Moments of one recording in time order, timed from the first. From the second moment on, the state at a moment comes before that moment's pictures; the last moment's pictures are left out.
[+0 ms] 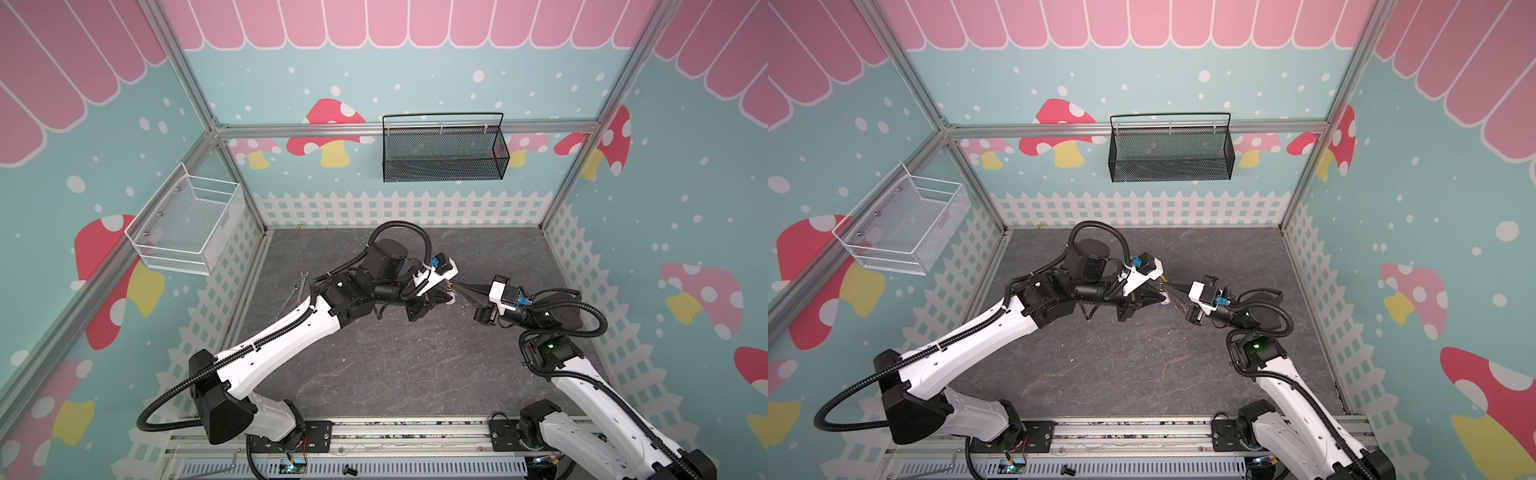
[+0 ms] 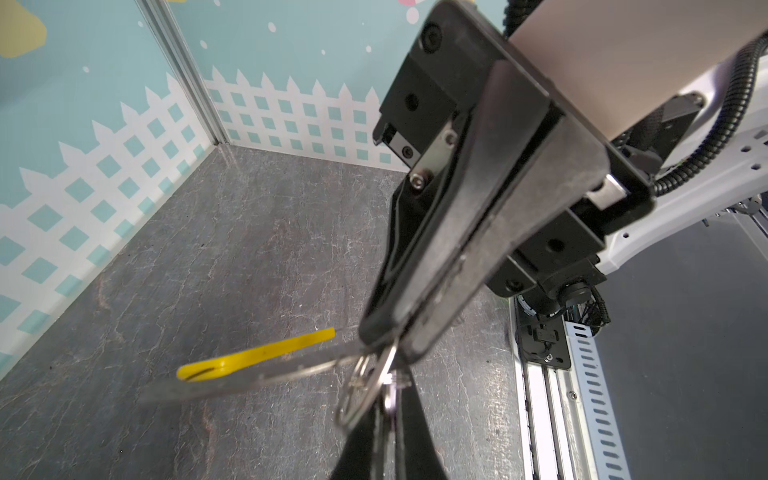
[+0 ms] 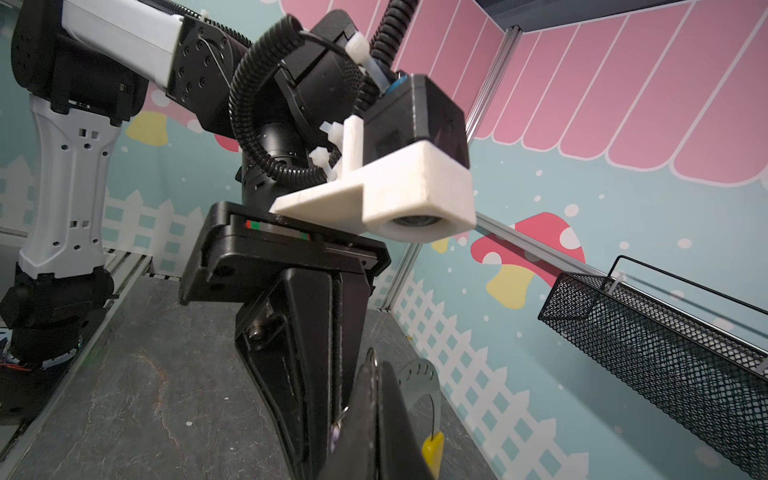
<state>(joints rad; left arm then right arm) -0.84 1.44 1.45 -0.50 0.50 0.23 0.35 0.87 0.61 0.61 -0.85 -0.18</state>
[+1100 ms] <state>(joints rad) -0.83 1.30 1.32 -0.38 0.40 0.40 0.35 0.88 0.57 0.65 -0.91 -0.13</state>
